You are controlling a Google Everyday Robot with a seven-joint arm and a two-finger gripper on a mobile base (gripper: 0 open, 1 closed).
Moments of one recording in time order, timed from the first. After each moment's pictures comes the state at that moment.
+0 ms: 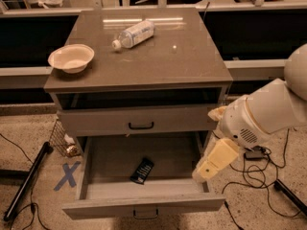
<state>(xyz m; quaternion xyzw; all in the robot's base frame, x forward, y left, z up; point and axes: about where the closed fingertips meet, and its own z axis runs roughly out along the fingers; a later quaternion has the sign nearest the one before) 0.407 -0.121 0.819 -0.52 0.80 0.19 0.22</state>
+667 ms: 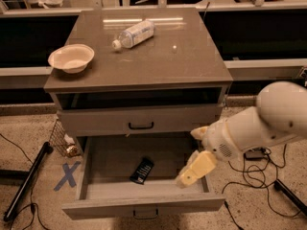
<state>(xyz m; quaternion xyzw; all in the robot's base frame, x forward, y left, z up) 0.420 -0.090 0.746 -0.49 0.79 0.29 0.22</state>
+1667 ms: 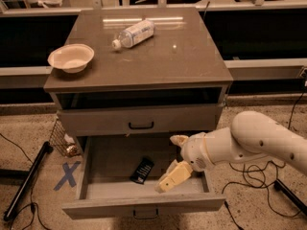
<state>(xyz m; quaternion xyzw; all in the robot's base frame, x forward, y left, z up) 0.437 -0.036 0.688 -0.49 0.75 0.33 0.30</state>
